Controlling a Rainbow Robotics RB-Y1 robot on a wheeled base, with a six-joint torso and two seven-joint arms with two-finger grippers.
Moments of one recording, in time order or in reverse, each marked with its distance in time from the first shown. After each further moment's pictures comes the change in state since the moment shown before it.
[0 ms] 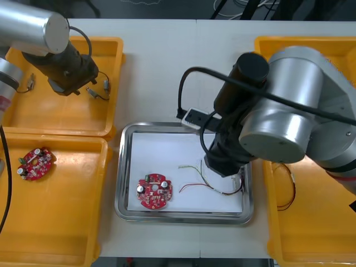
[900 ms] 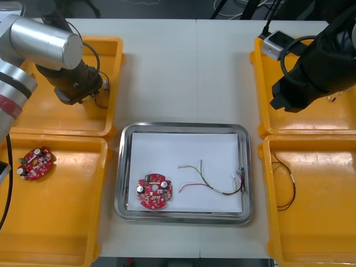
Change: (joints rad) right arm -0.056 -0.252 -0.378 0.155 -0.192 0.001 0.000; left arm -0.010 -0.012 -0.105 0.102 -0.024 -0.084 0.039
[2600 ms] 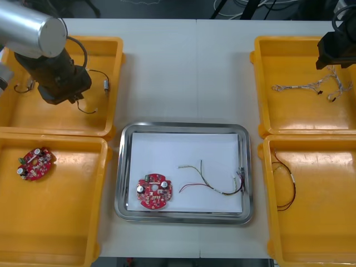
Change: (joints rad) right arm -0.176 0.158 -0.283 0.701 0.486 -0.096 -0.001; left arm 0.000 0.130 -0.035 -0.148 0.157 0.201 -0.015
